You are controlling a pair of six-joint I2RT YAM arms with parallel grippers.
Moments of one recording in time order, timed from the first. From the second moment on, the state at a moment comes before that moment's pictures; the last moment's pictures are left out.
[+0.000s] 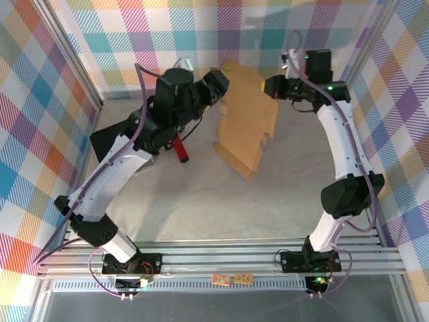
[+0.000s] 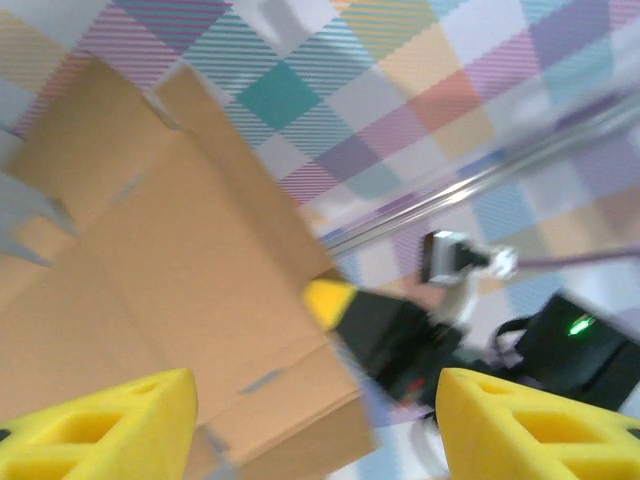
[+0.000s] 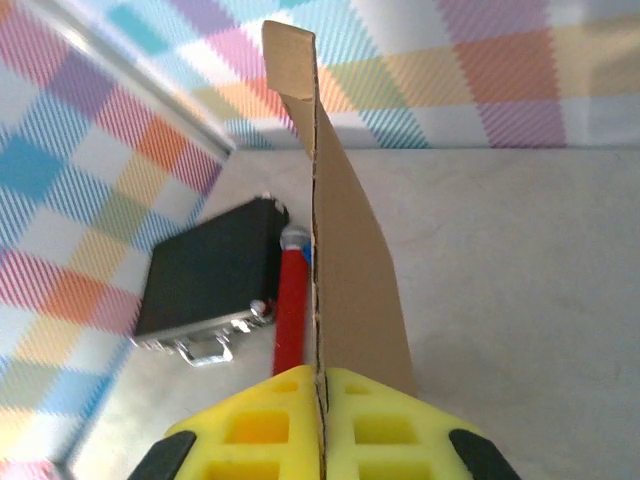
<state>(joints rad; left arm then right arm) -0.77 1.61 2.07 -0.68 -0.22 -1.08 0.17 1.77 2.03 -0.84 -0.59 0.19</state>
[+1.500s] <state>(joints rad) -0.57 1.94 2.27 -0.89 0.00 -1.63 0.49 1.32 1.45 -0.50 -0.20 -0.58</state>
